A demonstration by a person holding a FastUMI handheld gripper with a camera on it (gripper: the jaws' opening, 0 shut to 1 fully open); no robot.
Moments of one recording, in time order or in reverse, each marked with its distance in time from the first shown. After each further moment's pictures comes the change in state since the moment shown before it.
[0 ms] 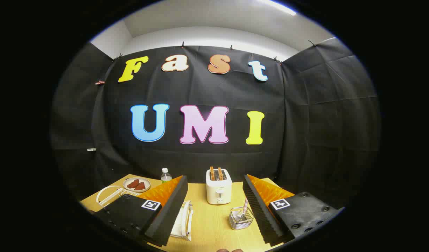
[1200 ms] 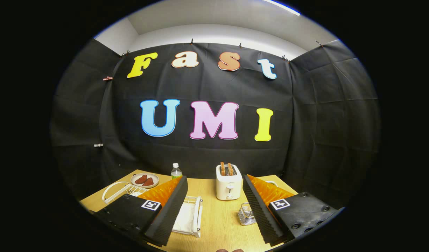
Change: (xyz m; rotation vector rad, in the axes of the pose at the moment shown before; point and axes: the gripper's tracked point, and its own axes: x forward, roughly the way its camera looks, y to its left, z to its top) arm -0.008 0.037 -0.013 -0.029 0.041 0.058
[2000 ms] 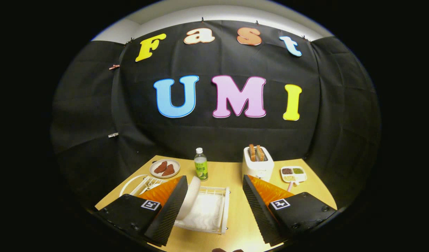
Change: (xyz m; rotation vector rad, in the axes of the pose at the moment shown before) arm 0.066 0.094 -0.032 0.073 0.287 0.183
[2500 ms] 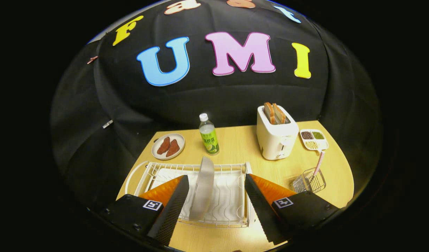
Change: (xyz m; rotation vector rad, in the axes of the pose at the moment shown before) arm 0.082 0.022 -0.071 0.130 0.359 -0.025
